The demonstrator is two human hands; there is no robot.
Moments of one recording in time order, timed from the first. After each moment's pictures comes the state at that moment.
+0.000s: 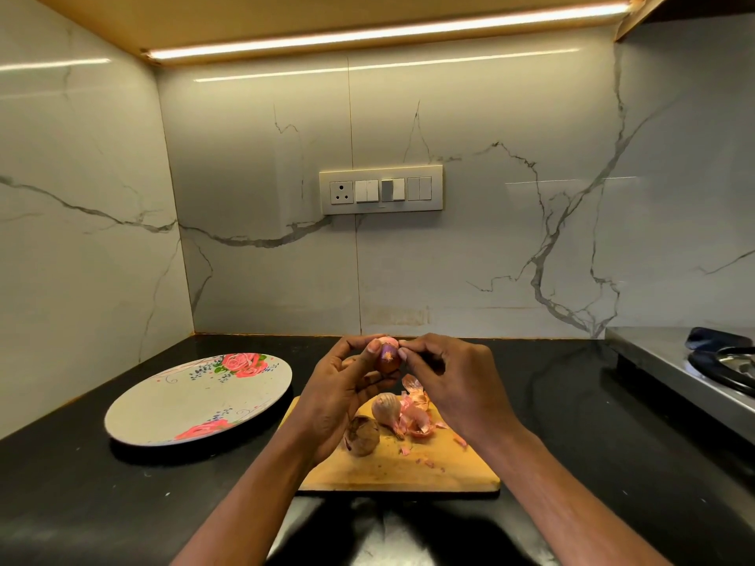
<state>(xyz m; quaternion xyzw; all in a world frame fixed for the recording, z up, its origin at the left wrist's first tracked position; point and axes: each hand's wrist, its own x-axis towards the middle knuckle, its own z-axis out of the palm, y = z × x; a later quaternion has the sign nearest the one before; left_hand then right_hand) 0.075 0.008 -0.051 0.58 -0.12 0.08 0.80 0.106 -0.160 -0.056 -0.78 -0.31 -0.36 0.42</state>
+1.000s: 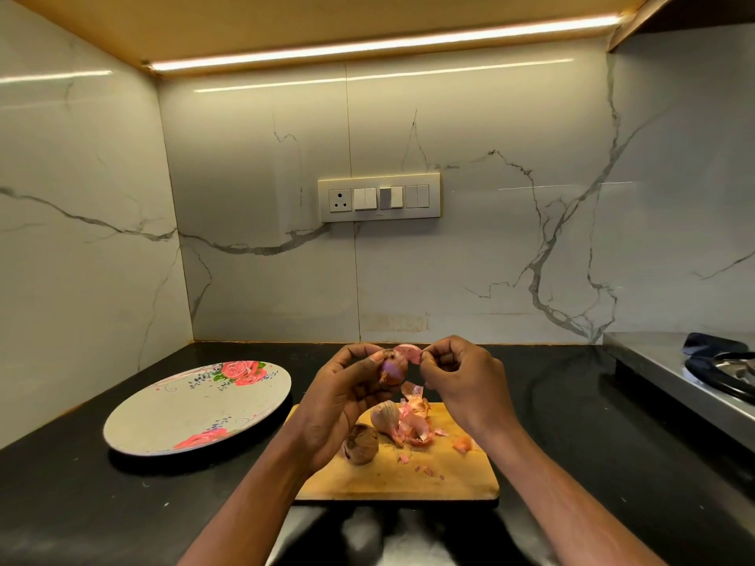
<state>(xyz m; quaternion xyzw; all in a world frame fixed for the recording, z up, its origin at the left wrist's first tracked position) 0.072 0.009 -0.047 0.57 -0.11 0.04 0.81 0.117 -0.166 -0.056 -0.78 -0.17 -0.27 0.53</state>
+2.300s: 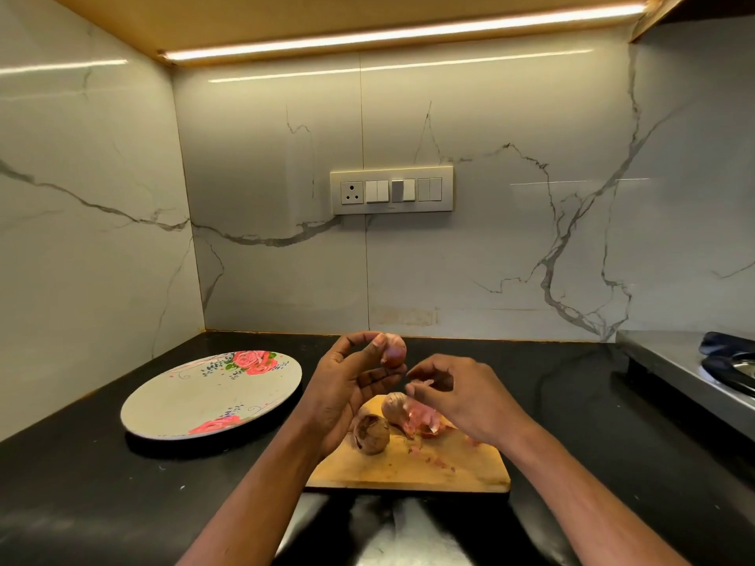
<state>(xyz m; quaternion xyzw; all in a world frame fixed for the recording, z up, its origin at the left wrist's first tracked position) 0.073 0.015 -0.047 0.55 -0.10 0.07 0.83 0.119 -0.169 -0.062 -0.87 -0.26 -0.13 0.40</state>
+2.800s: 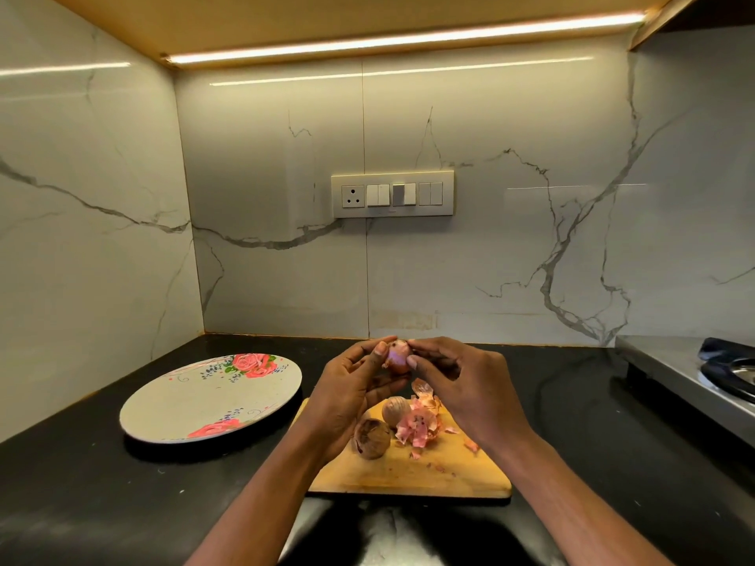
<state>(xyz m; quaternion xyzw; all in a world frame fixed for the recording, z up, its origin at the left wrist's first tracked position) 0.080 0.013 -0.051 0.59 -0.10 0.07 0.80 0.109 -0.161 -0.056 -0.76 -0.31 -0.33 0.46</state>
